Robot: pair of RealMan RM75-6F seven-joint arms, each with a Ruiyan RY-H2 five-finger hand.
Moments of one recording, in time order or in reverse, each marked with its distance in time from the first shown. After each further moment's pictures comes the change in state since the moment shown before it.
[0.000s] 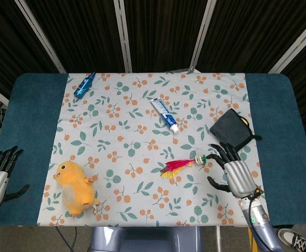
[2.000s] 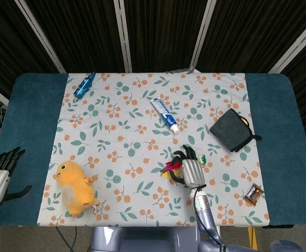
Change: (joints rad) left arm -0.021 0.028 0.004 -0.032 -0.034 -0.065 -0.072; right arm 0.136 -0.666 0.086 0.580 0.210 -0.033 -0.012
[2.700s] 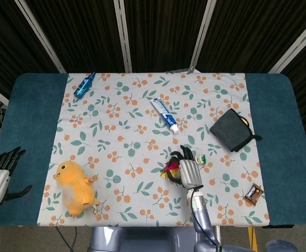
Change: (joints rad) left arm -0.003 0.002 -0.001 -0.008 -0.009 -0.008 -0.001; right arm 0.004 -0.034 0.004 0.006 0.010 0.009 -0.003
